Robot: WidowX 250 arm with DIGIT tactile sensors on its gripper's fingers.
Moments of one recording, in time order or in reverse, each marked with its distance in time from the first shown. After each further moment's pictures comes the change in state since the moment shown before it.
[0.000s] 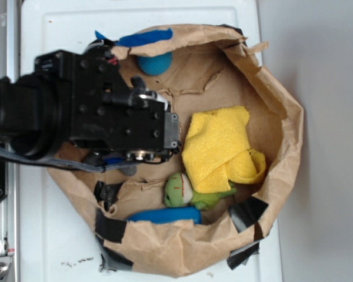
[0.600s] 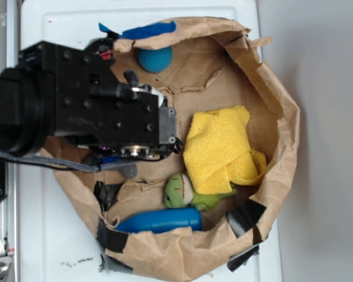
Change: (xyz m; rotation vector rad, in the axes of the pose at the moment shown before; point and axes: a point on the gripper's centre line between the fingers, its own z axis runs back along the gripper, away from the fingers) arm 0.000 0.000 0.006 -0.031 0.017 0.004
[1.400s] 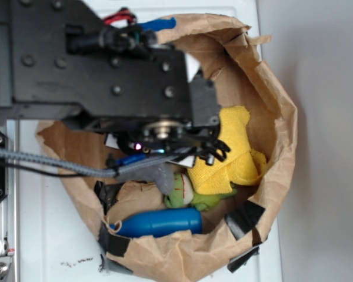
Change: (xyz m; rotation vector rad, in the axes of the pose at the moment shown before) arm -0.004 -0.031 0.083 -0.158 0.067 -0.138
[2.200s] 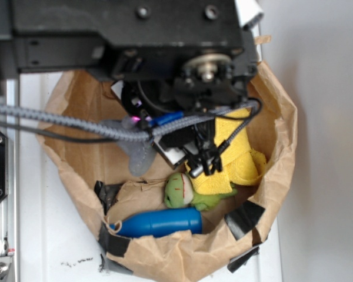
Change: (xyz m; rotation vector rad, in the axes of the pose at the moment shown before) arm 0.012 0.004 0.030 0.055 0.058 -0.668
